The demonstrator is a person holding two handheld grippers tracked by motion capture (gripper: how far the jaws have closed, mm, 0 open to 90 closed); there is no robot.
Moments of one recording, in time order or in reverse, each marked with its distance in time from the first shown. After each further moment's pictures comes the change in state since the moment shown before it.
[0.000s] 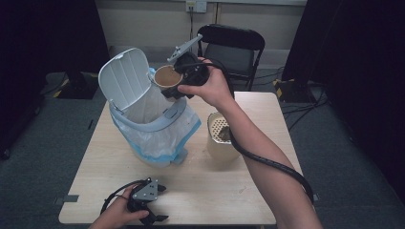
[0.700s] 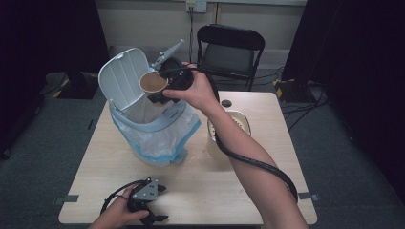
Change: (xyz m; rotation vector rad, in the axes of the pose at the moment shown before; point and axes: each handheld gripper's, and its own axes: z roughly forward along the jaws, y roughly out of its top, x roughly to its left) left arm 0.000 0.000 0.000 0.004 0.001 -0.001; right arm 0.013 0.011 0.035 -0.005 0.058 -0.002
